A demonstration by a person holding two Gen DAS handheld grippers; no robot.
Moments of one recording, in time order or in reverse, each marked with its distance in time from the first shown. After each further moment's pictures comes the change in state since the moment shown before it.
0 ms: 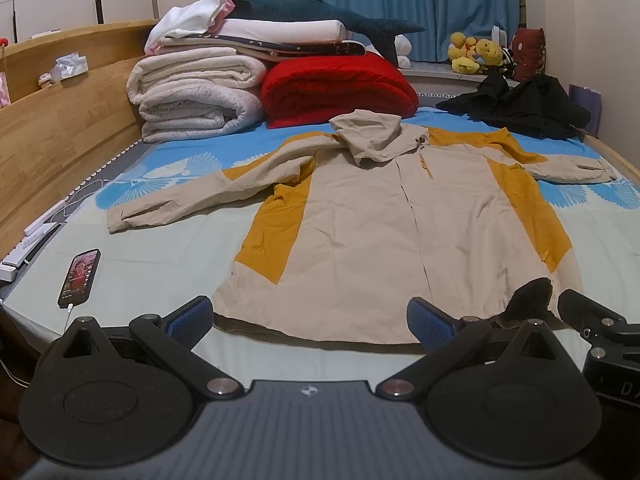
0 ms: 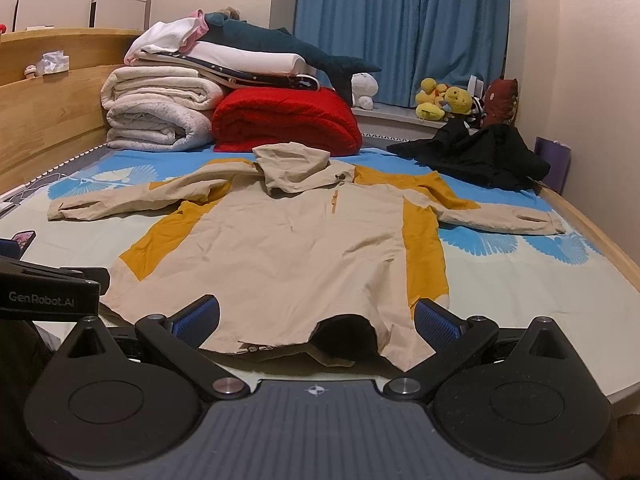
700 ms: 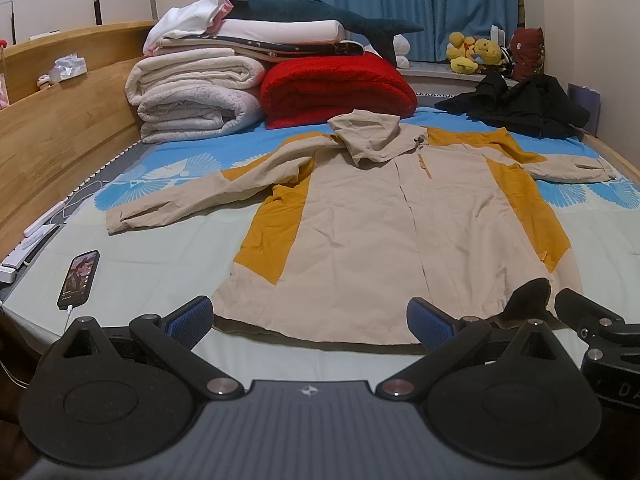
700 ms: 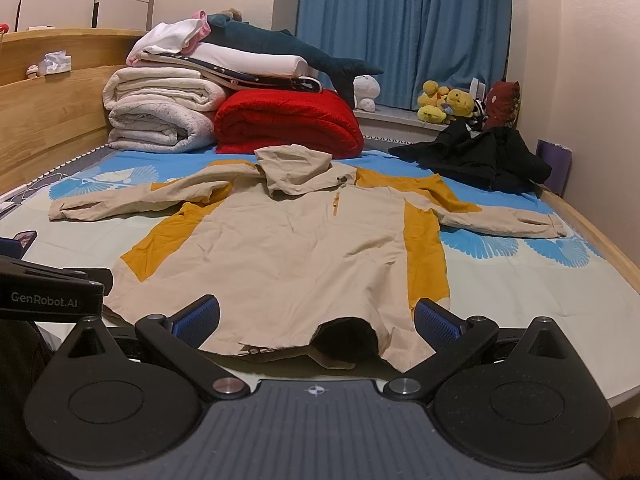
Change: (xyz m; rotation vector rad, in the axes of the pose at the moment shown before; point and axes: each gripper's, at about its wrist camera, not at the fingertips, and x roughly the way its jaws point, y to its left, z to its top) left arm 0.000 -0.002 -0.001 0.002 -0.002 0.000; right arm 0.000 0.001 0.000 -0.008 -0.005 0.004
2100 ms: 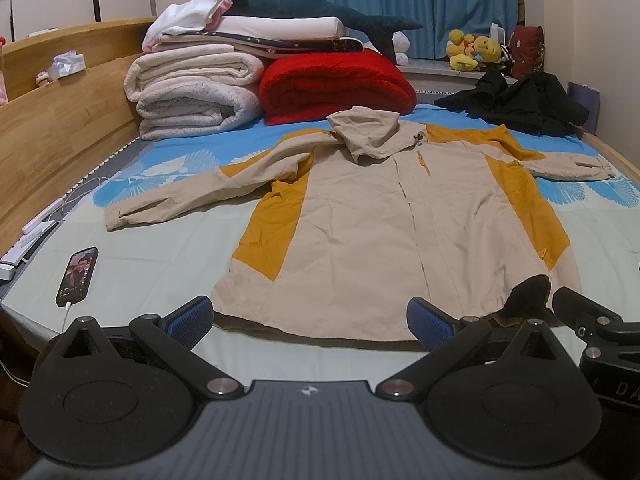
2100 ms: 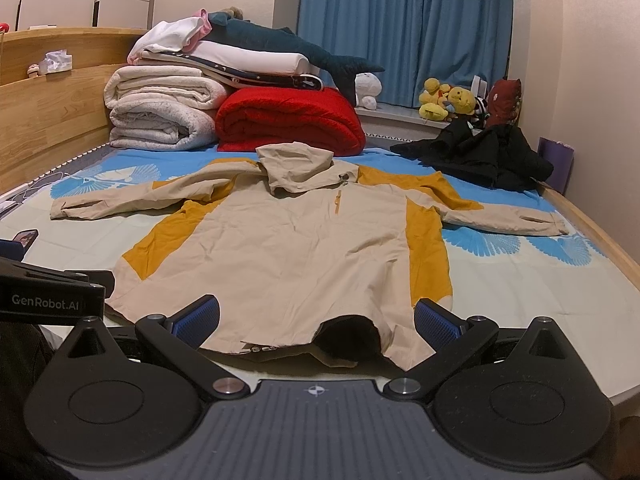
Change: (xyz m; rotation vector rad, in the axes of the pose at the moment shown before) left arm 0.001 -0.003 -0.003 -0.001 0.006 -0.004; right arm 0.000 0.002 0.001 -0.004 0.002 0.003
